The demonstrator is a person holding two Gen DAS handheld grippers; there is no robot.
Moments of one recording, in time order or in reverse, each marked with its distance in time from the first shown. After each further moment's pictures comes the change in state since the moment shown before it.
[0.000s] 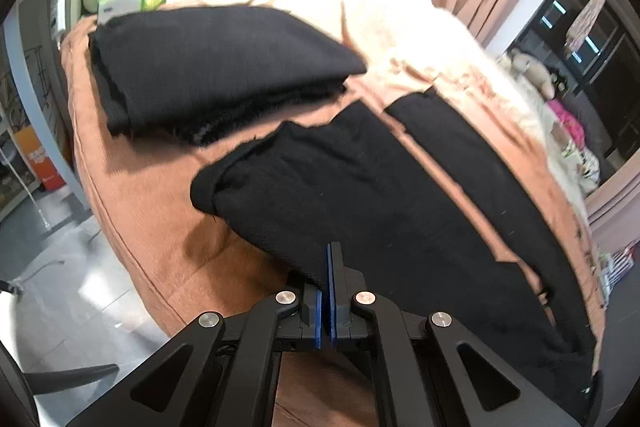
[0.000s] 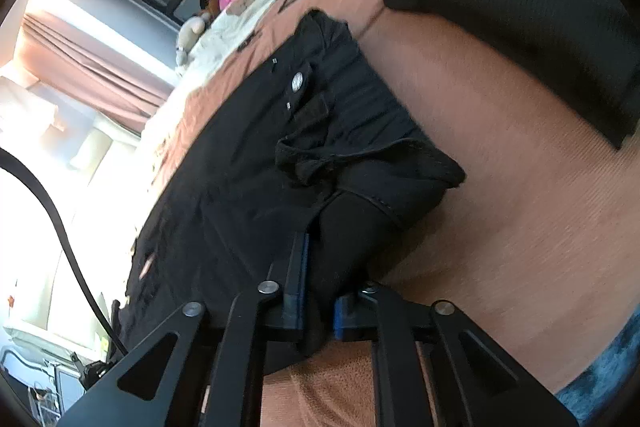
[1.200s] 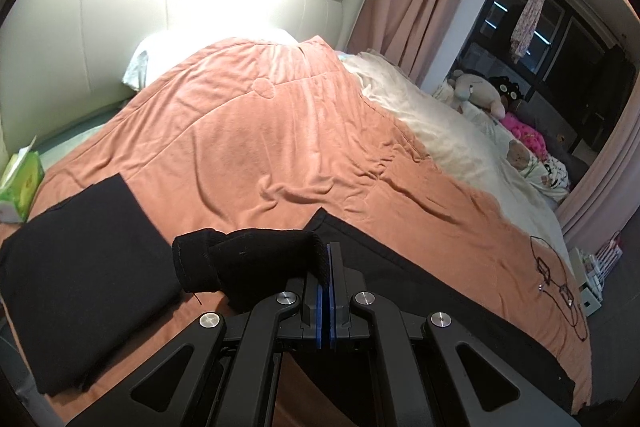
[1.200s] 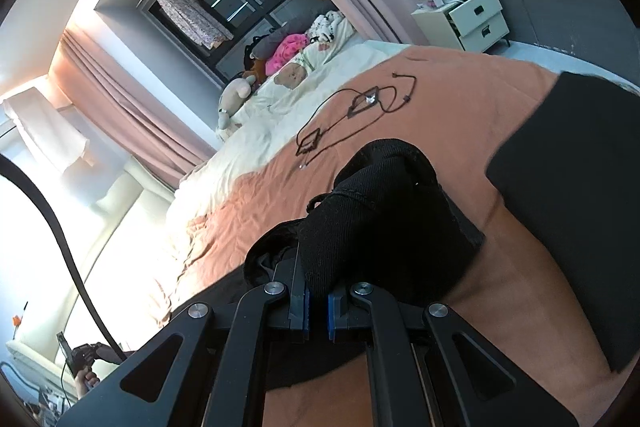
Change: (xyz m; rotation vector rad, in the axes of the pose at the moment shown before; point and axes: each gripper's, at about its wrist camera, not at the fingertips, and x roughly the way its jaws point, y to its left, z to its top) left arm 0.037 -0.199 0.193 0.180 -0.144 -0.093; right arm 0.025 0.106 0.102 -0.104 -0.200 0.042
